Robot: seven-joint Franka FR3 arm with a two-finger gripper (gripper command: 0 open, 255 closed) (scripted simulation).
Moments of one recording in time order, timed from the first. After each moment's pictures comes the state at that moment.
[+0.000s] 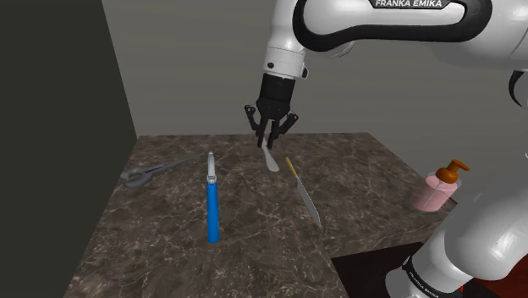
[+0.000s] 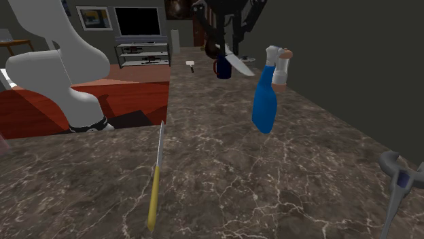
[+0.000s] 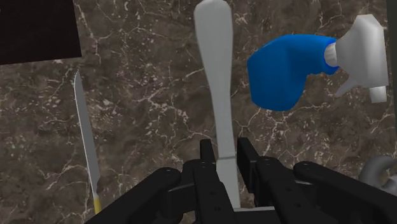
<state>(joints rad) 0.03 -0.08 0.42 -1.79 0.27 1.70 0.96</state>
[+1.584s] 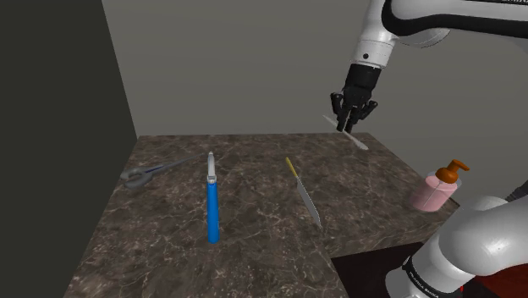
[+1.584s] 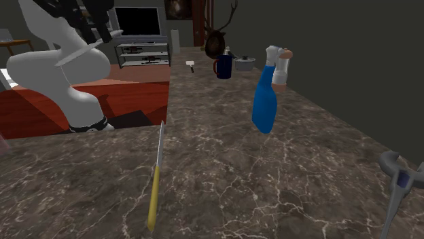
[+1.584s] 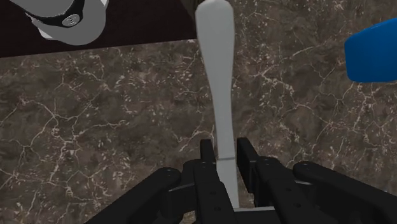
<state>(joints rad) -0.11 -0.50 0.11 -2.10 0.26 1.49 0.55</state>
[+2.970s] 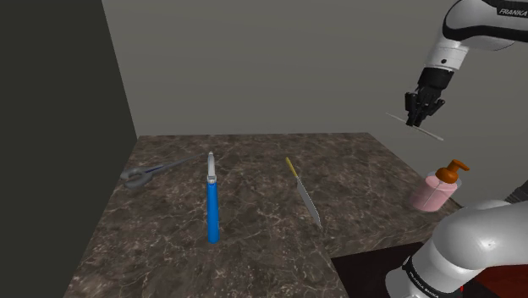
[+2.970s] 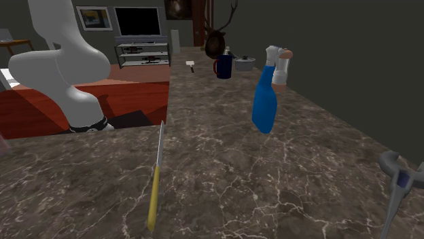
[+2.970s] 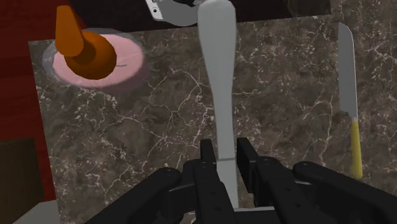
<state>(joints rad) -0.26 -0.58 -0.30 -2.11 -0.03 1.35 0.05</state>
